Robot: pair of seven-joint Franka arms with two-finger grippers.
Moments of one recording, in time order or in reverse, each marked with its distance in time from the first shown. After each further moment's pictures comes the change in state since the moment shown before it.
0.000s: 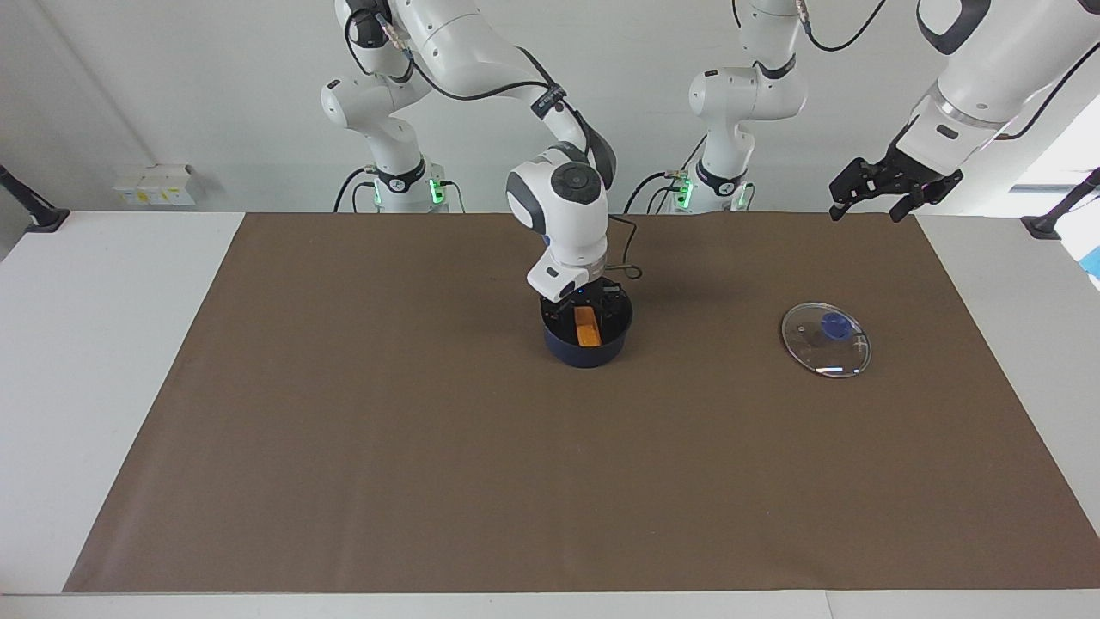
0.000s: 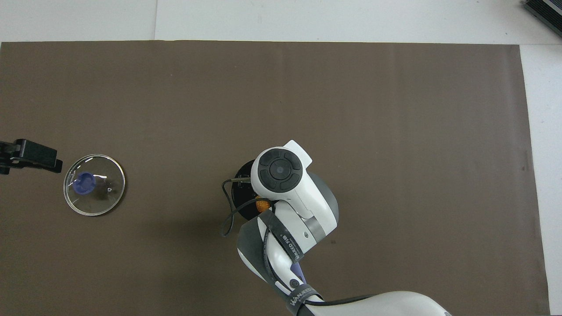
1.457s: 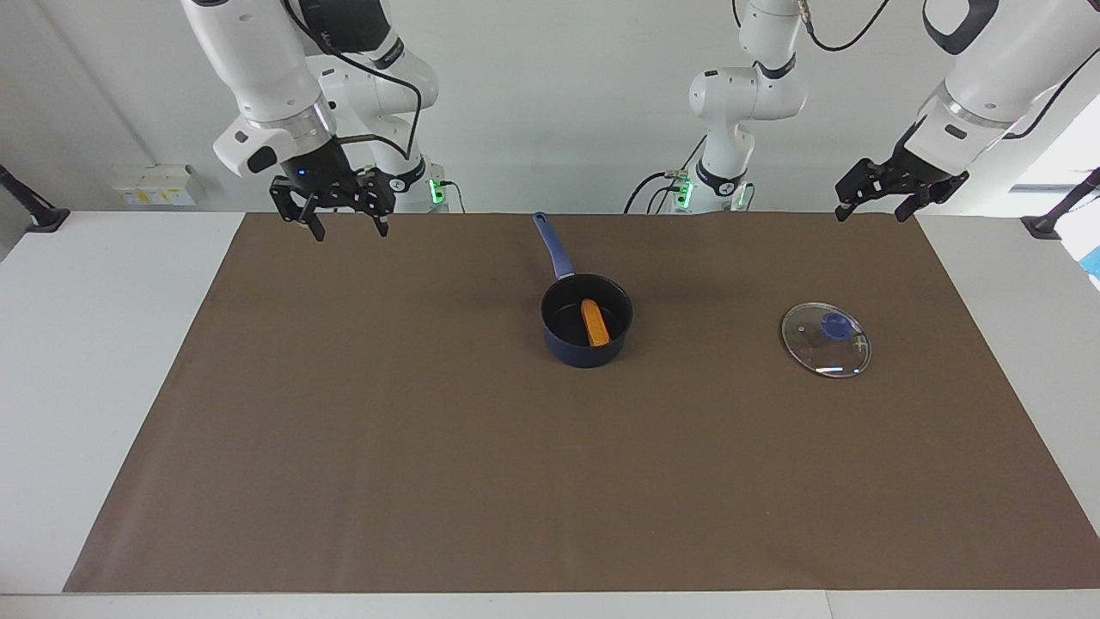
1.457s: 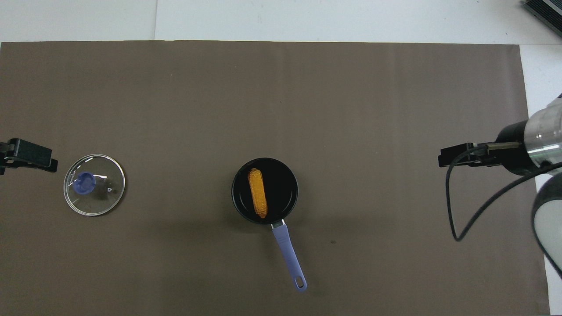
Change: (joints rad) left arm 0.004 -0.001 0.011 -0.001 0.000 0.002 0.000; right arm -0.585 -0.498 -0.027 0.030 -0.012 -0.596 -0.595
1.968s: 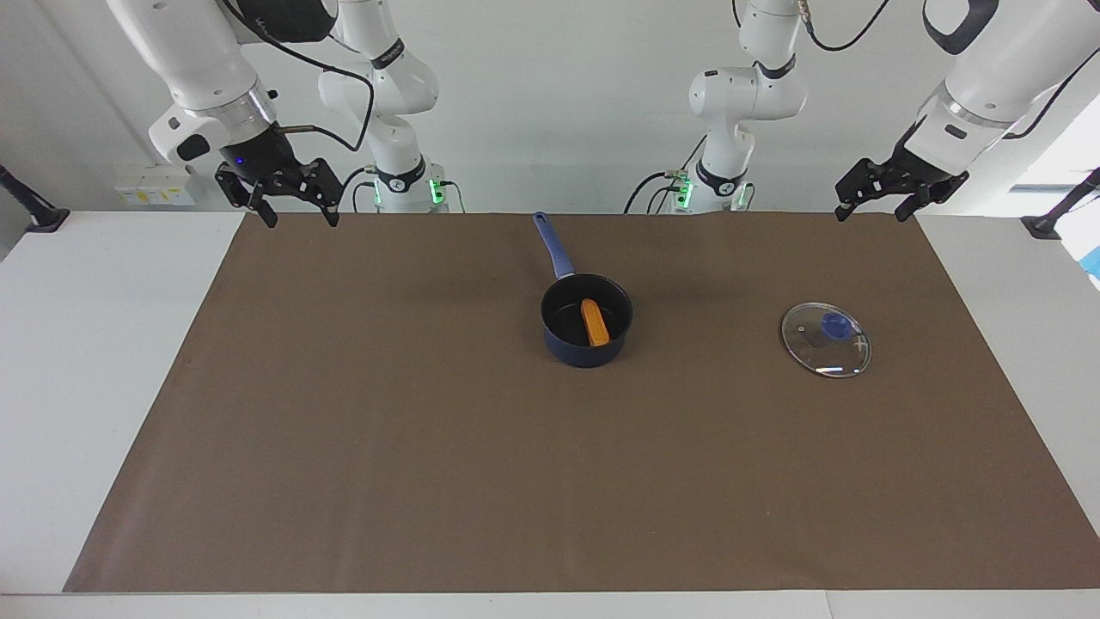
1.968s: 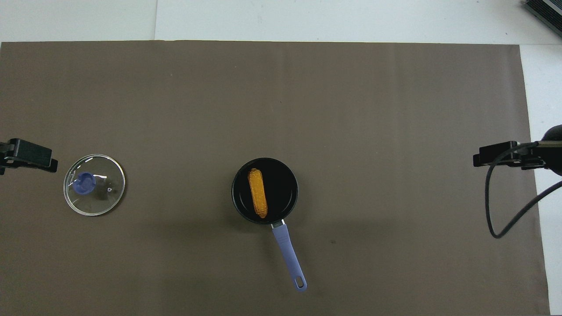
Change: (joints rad) left arm 0.000 0.000 0.000 0.000 0.000 0.000 0.000; right arm -0.071 -0.008 -0.002 0.034 0.000 -0.026 -0.013
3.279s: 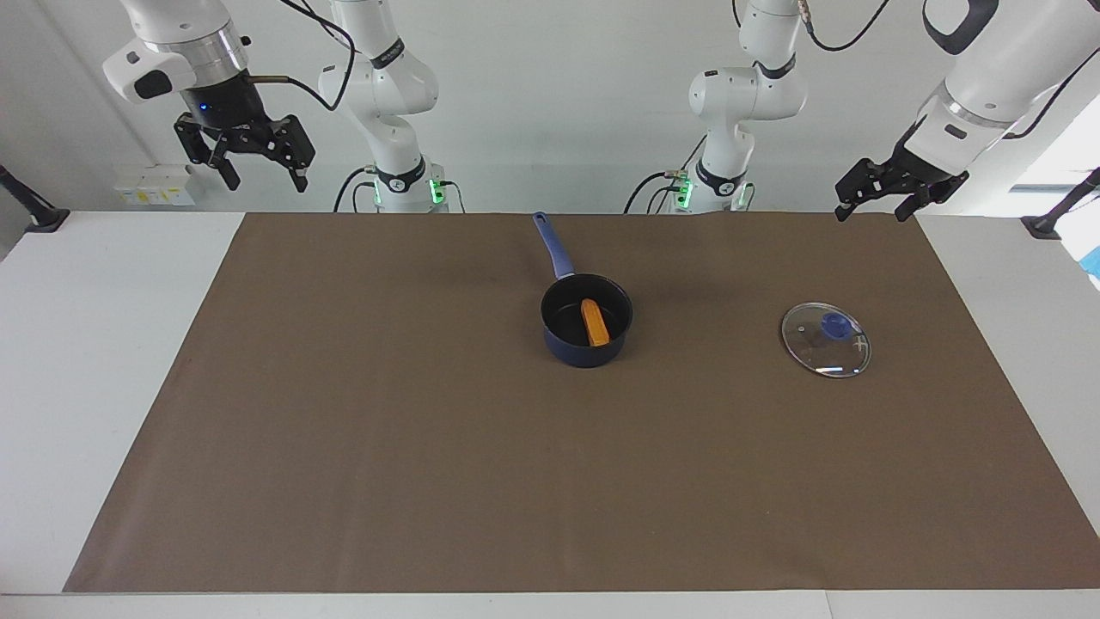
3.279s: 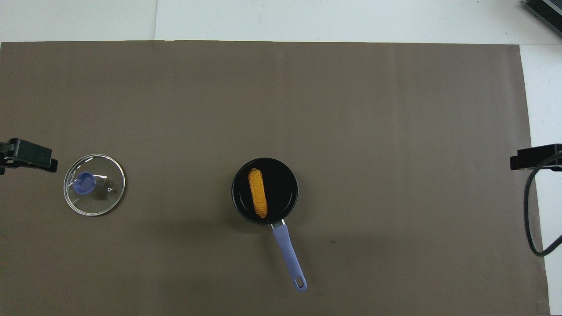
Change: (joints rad) left arm 0.000 0.000 0.000 0.000 0.000 0.000 0.000; right arm -0.013 -0.013 0.005 0.104 -0.085 -0.103 -0.019
